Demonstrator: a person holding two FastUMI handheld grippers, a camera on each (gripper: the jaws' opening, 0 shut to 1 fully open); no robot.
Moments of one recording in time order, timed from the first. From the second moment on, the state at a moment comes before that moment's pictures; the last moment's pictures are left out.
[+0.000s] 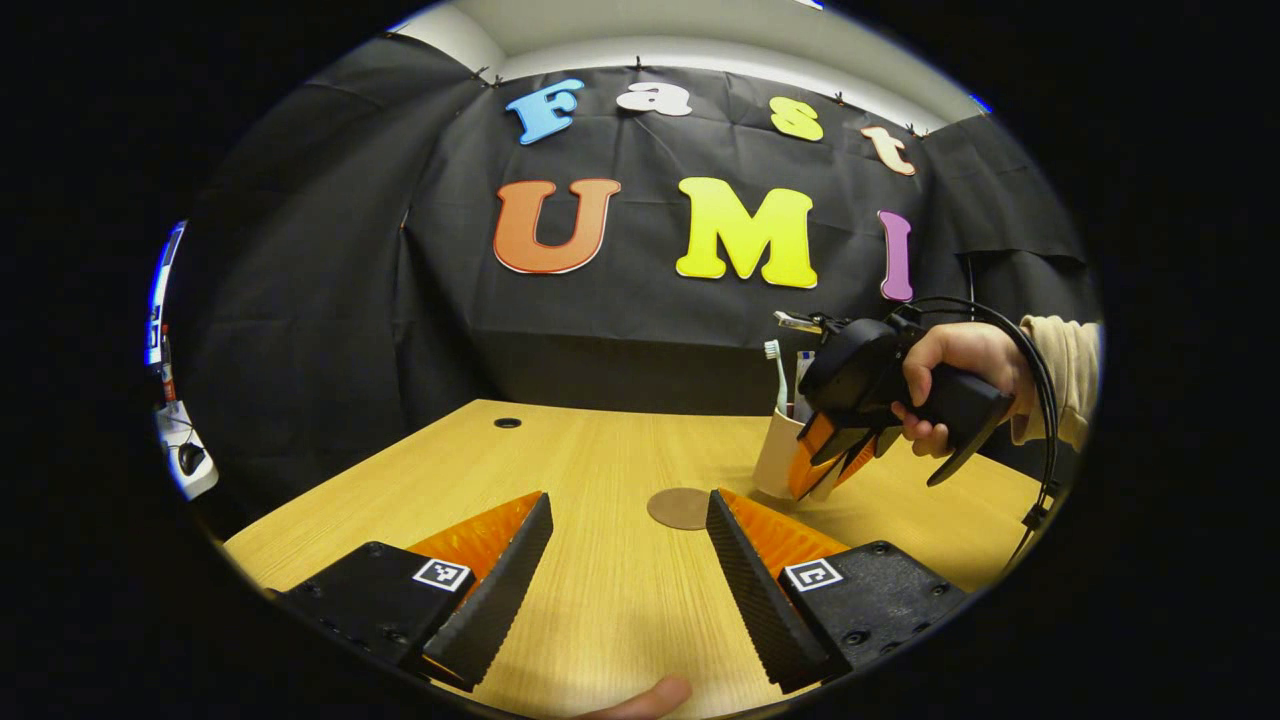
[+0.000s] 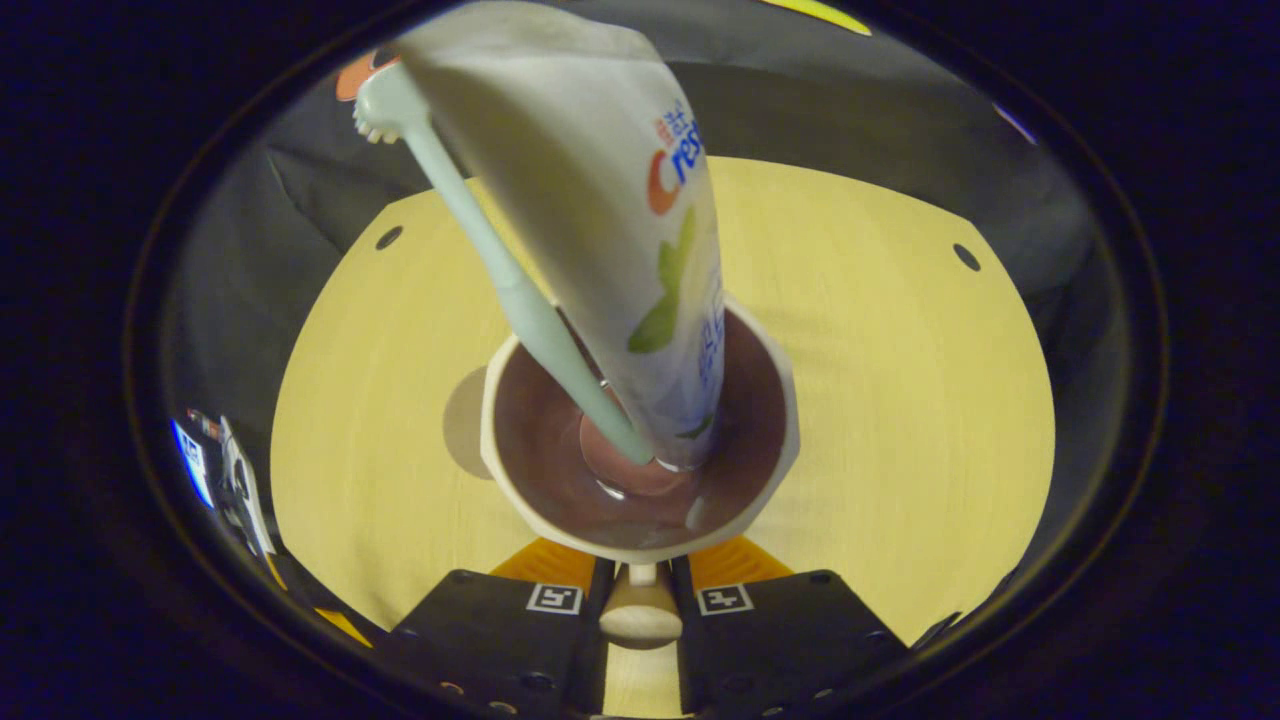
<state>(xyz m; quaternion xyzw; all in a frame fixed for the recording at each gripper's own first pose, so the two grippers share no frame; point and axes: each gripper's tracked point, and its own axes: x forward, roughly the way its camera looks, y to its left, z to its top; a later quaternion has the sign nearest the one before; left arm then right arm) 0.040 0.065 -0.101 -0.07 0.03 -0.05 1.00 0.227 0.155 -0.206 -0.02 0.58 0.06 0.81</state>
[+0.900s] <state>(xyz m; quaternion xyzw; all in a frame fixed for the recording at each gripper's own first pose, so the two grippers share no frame) 0.038 0.108 -0.127 -0.07 0.05 -0.01 1.00 0.241 0.244 -0.239 -0.09 0.60 0.11 0.79</state>
